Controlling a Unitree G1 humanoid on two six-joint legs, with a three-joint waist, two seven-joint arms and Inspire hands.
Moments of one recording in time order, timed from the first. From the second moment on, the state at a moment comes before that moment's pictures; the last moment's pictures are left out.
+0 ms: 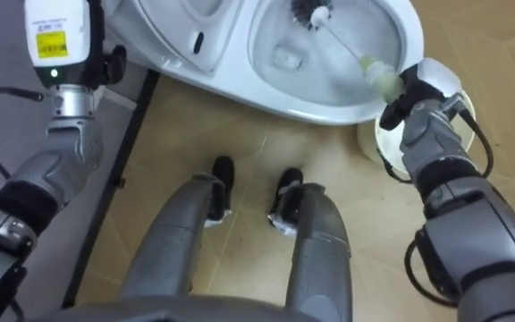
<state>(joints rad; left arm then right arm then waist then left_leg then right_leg) -0.41 0.40 -0.45 0.72 0.76 0.04 0.84 -0.54 -0.47 0.45 1.10 -0.36 0.14 -0.20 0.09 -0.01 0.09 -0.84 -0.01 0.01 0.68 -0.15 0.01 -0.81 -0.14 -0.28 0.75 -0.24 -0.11</state>
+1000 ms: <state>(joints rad) 0.11 0.36 -0.22 0.64 0.68 -0.05 0.51 -0.05 -0.44 0.42 0.88 -0.80 0.06 -0.04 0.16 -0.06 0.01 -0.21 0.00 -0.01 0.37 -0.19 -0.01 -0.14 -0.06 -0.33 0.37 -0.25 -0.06</state>
